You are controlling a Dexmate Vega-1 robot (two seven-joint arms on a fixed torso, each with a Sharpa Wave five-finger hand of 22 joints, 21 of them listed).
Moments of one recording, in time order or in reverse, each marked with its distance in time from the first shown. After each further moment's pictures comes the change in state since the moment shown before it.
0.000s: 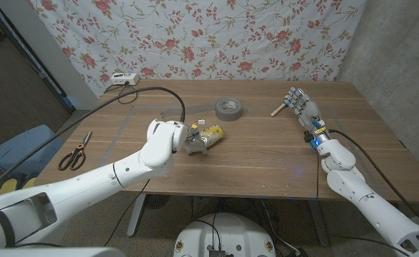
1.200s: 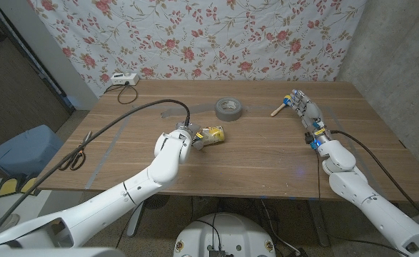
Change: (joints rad) left arm 0.186 -0.119 -0.150 0.129 0.220 -0.178 0.210; left_hand 0.323 0.125 0.146 -0.076 -0.015 0.183 0.024 0.117 0.057 0.217 0.016 0.126 0.030 0.383 -0.109 0.158 0.100 0.241 -0.078 0.165 0.023; right arm -0.025 -0.034 -0.013 -0.046 -0.132 -0.011 -0.159; right_hand -0.012 0.004 0.000 0.000 0.000 0.042 -0.015 0.004 0.000 0.061 0.022 0.015 0.000 0.048 0.002 0.008 0.000 0.029 0.007 0.000 0.000
